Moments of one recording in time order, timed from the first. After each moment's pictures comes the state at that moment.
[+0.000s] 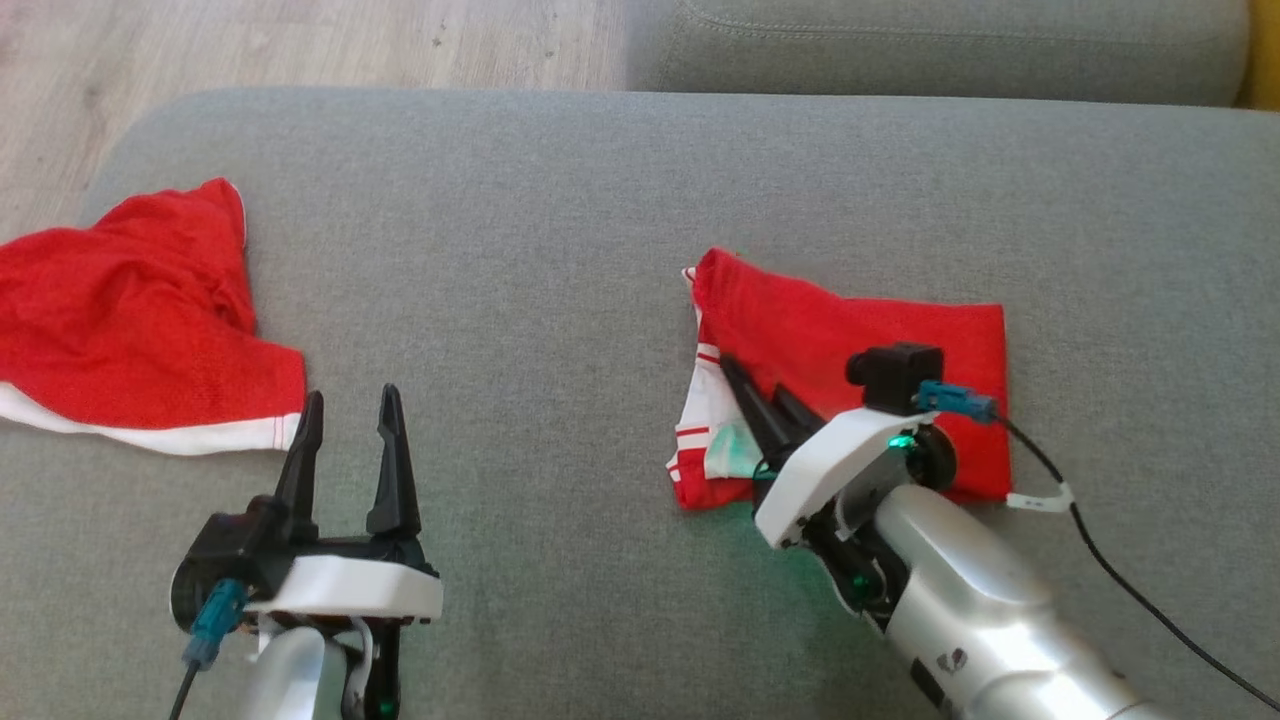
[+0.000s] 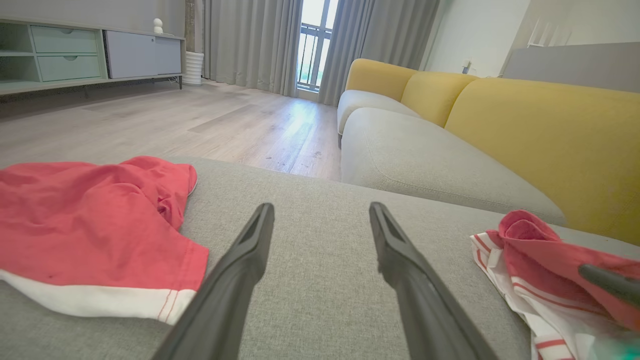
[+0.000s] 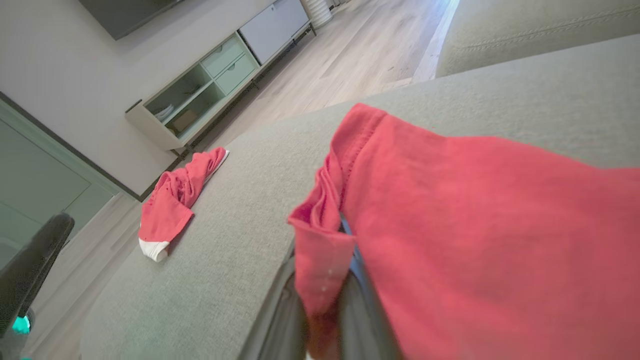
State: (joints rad) left arm -0.16 0.05 -0.11 0.35 -0.29 -0.07 -0.26; right arm -0.55 -0.06 0.73 0.76 0.82 0.12 -0.14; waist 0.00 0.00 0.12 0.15
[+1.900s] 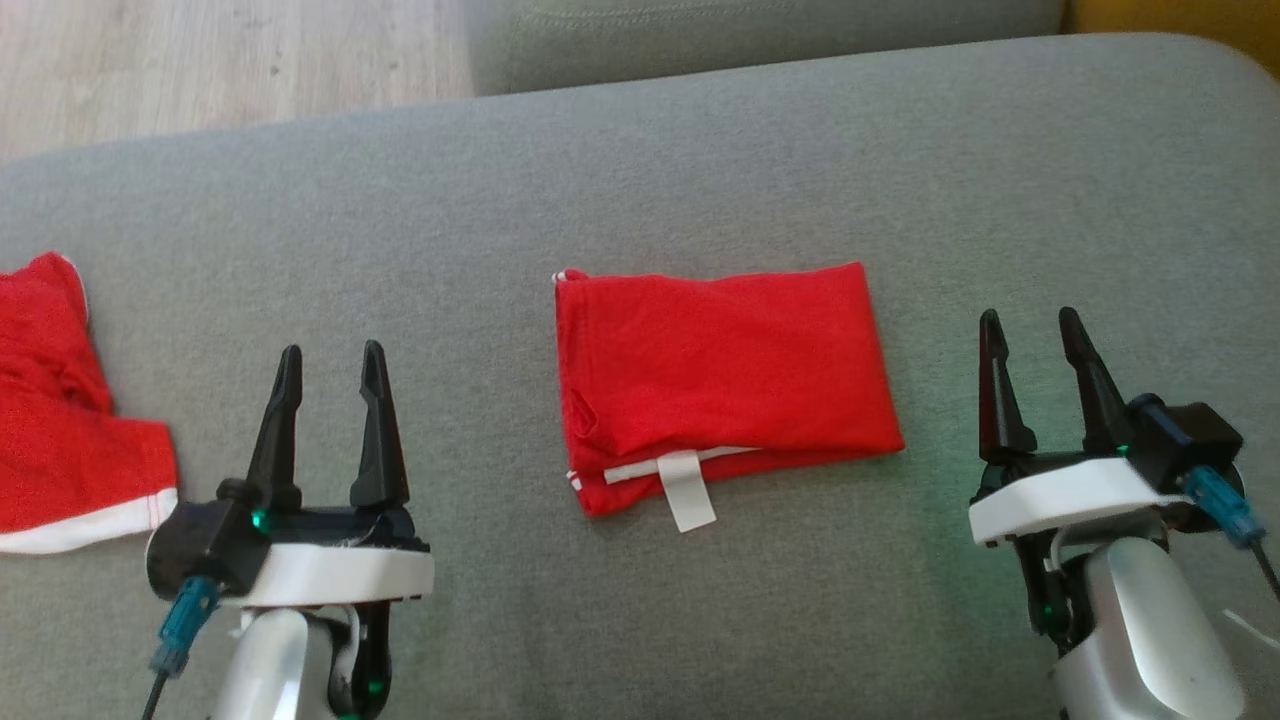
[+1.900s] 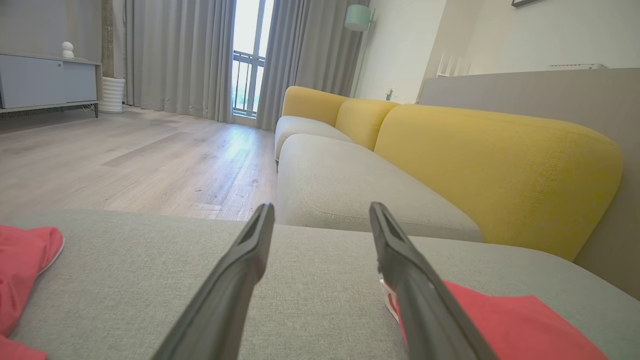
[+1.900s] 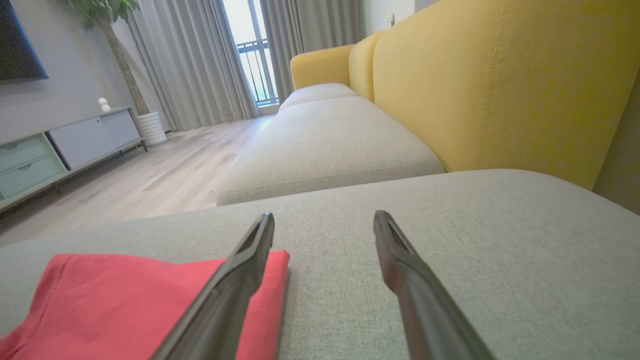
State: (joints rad) left arm -0.14 0.05 -0.10 0.19 -0.28 -0.09 -0.26; right arm -0.22 -0.05 0.01 0.37 0.18 0.12 -0.25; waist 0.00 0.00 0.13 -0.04
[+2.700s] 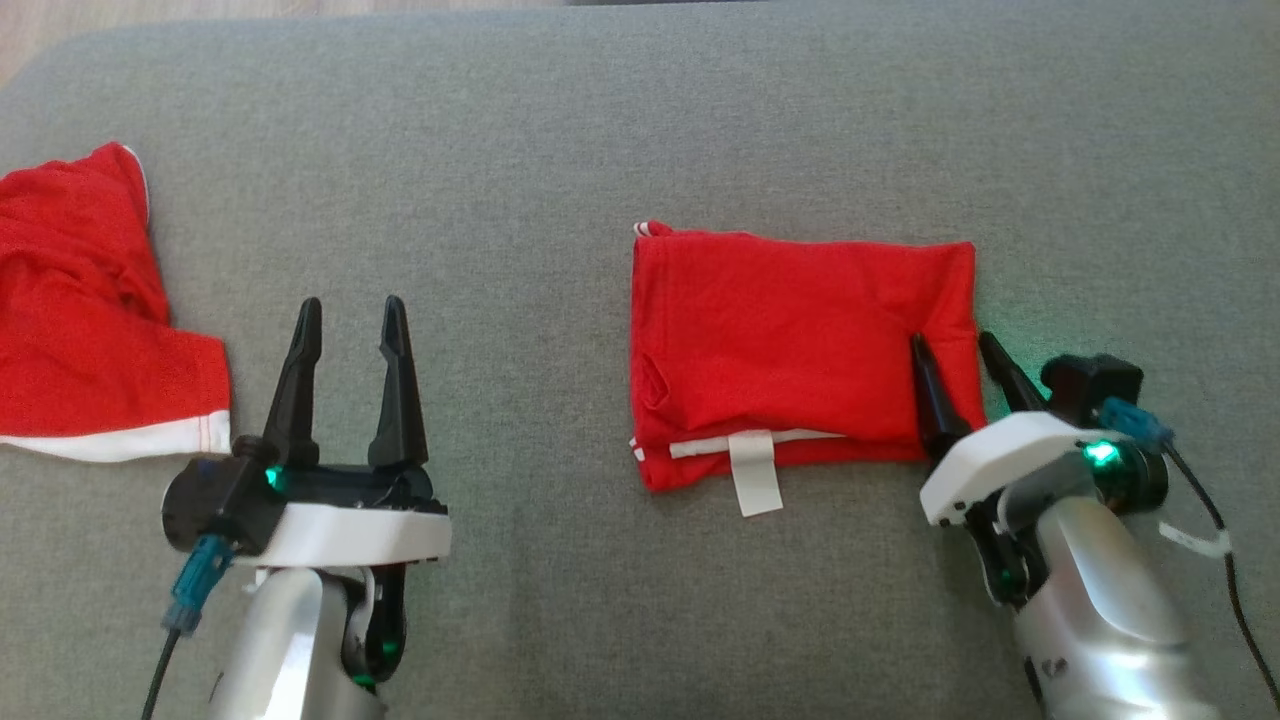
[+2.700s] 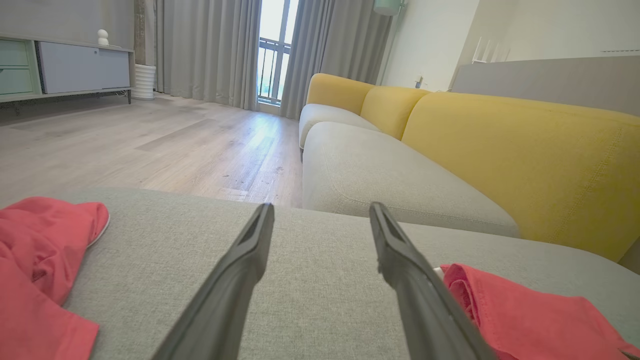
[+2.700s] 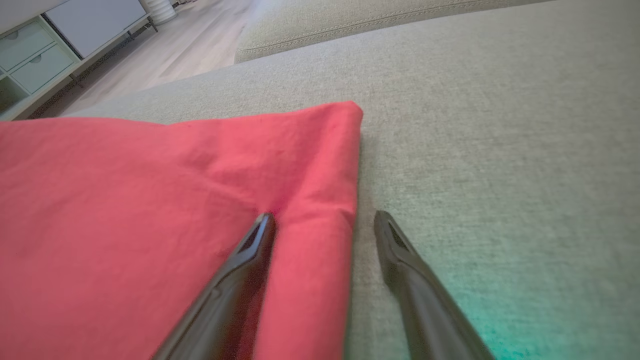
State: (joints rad) left arm -0.21 0.05 -0.13 0.20 -0.29 -0.09 -0.26; right arm -0.40 -0.06 0.10 0.72 0.25 0.12 -0.10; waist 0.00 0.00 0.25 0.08
